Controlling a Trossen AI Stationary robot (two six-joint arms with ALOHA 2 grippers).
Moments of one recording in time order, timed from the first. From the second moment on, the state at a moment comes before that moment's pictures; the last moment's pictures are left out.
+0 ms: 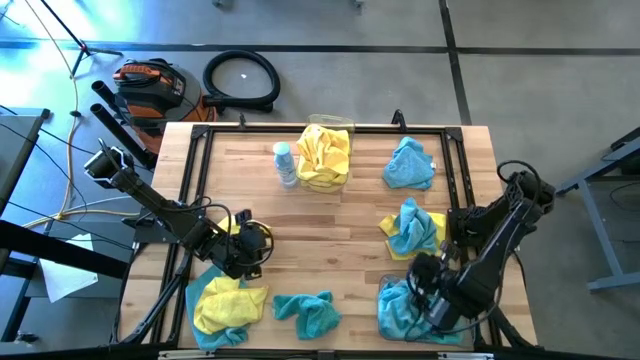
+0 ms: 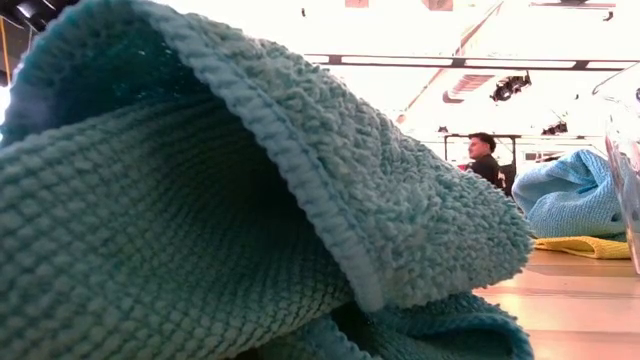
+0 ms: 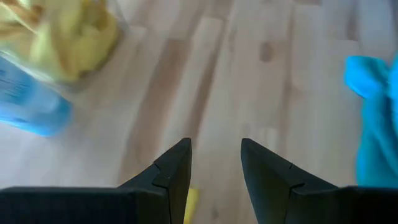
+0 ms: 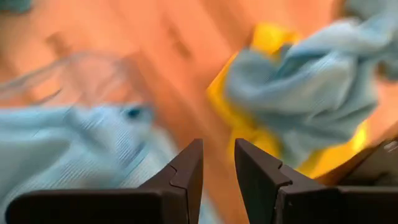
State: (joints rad) left arm -0.60 1.27 0.78 -0.53 -0.65 -0.61; right arm 0.92 1.60 1.31 -1.39 0.43 1.53
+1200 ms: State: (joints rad) left arm -0.31 1.08 1.21 -0.62 -0.53 -0.19; right arm 0.45 1.55 1.26 -0.87 0.71 1.06
